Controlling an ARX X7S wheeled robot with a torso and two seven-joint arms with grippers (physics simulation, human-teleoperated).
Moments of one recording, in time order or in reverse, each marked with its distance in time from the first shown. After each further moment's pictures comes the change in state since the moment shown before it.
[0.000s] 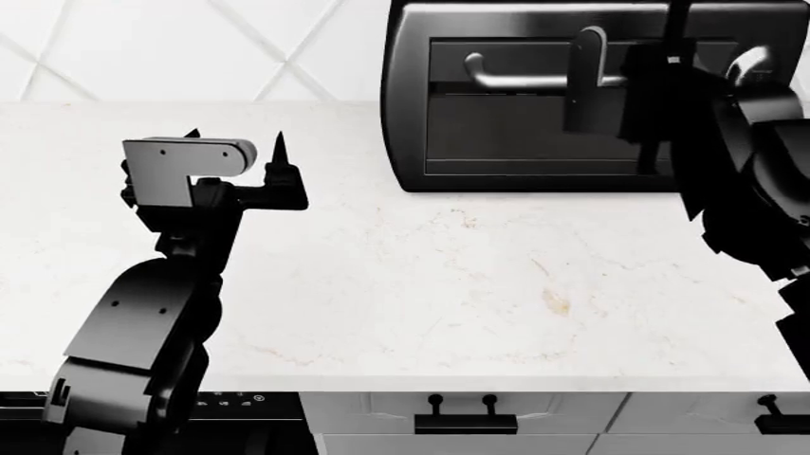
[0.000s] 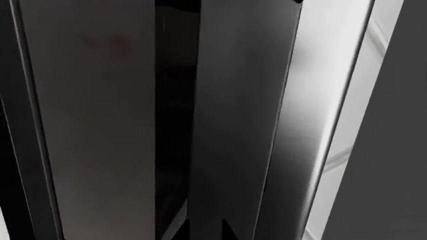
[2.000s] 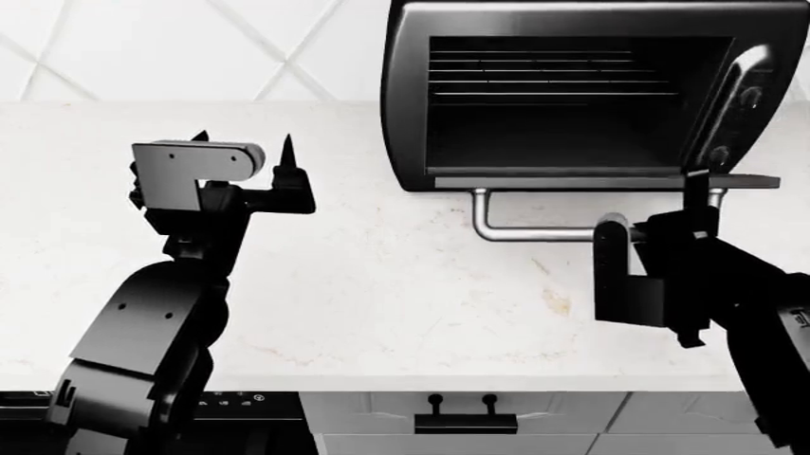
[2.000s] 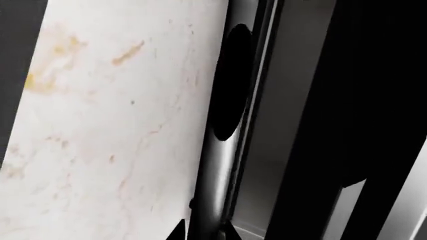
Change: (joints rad) left arm 0.005 -0.011 0.038 0.006 -0.028 0.016 -0.024; right arm -0.504 0.492 0.038 -0.936 0.022 0.358 -0.091
